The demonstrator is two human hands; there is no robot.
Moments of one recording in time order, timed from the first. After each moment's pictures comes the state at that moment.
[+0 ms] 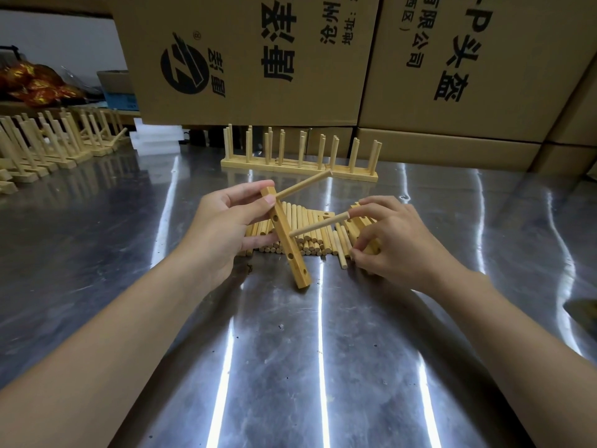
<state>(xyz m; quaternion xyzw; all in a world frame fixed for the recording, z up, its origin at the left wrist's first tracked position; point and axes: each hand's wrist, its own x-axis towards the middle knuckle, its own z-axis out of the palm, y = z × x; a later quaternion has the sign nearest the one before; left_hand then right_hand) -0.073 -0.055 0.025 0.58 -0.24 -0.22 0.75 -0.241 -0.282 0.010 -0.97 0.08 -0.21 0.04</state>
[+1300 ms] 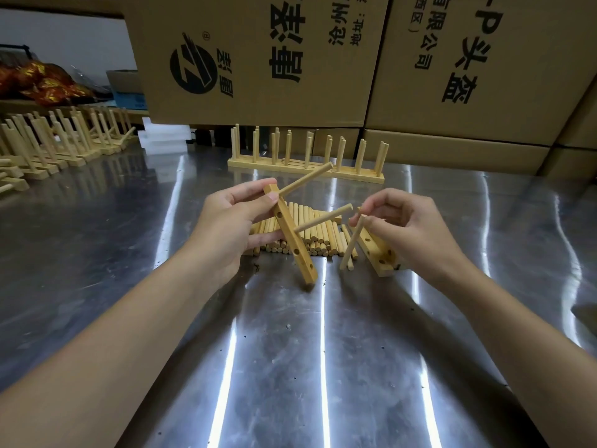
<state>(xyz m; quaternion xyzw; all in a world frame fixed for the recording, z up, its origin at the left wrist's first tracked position) -0.068 -0.054 0.024 0.56 -0.22 -0.23 0.76 -0.246 -0.256 0.030 -0.82 0.09 -0.31 0.47</state>
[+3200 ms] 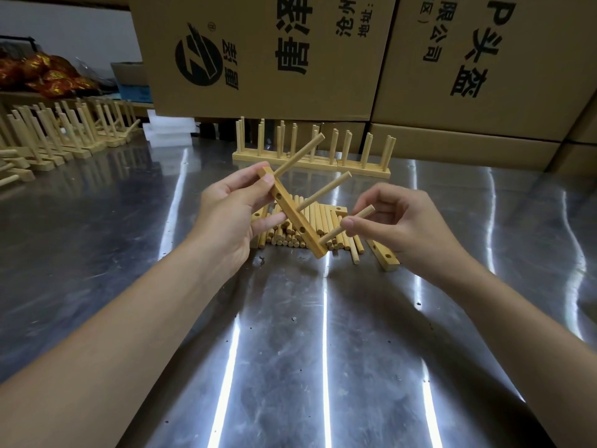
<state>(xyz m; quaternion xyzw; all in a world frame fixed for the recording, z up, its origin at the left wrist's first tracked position) -0.074 -0.054 0.028 0.50 -0.17 -0.21 0.82 -0.238 -0.238 0.034 -0.82 0.03 -0.27 0.51</state>
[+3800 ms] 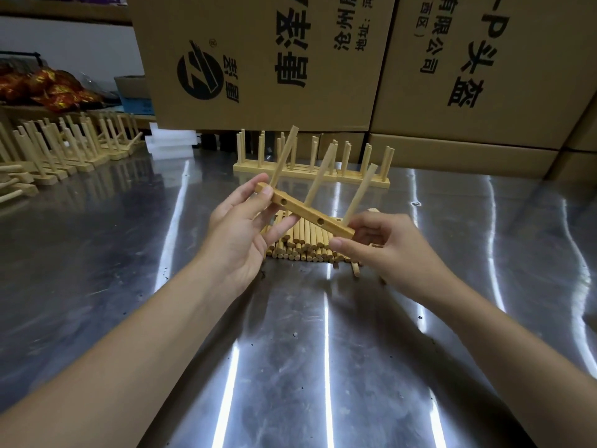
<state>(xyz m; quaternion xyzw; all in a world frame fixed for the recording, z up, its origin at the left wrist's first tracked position) -0.076 -0.062 0.022 0.38 -0.14 -0.27 0.87 -0.232 -0.234 0.019 -0.85 0.07 -0.26 0.45</state>
